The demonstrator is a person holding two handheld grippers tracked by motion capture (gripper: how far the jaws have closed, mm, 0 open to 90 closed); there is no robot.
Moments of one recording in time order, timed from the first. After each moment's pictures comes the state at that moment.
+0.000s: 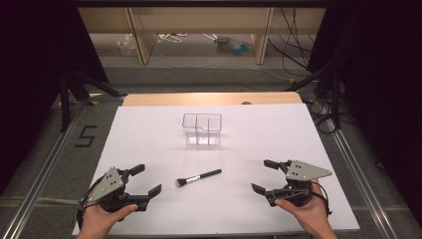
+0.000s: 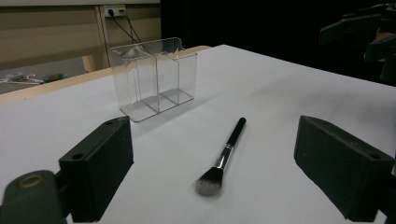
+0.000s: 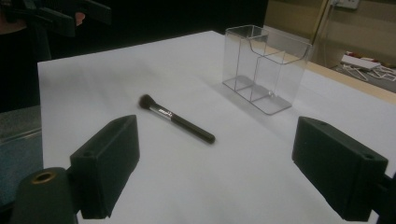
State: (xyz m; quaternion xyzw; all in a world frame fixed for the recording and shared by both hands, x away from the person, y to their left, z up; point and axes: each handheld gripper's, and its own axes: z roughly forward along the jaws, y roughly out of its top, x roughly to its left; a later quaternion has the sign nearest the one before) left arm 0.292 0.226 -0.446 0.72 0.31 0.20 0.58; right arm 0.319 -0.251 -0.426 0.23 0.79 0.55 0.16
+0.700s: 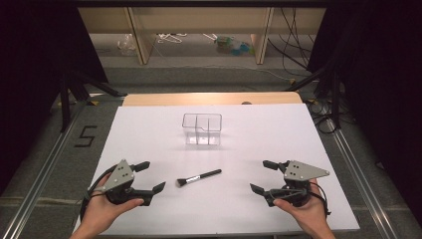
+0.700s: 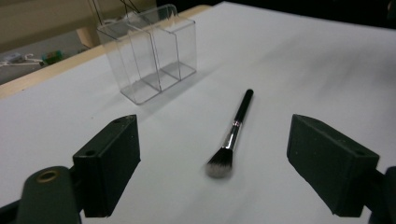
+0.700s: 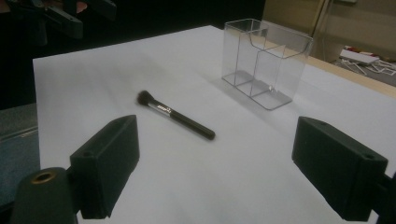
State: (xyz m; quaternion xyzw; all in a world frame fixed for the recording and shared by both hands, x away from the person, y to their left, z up) left arm 0.309 0.208 -0.426 0.80 0.29 0.19 0.49; right arm 0.320 -0.247 -0.428 0.24 0.79 0.54 0.17
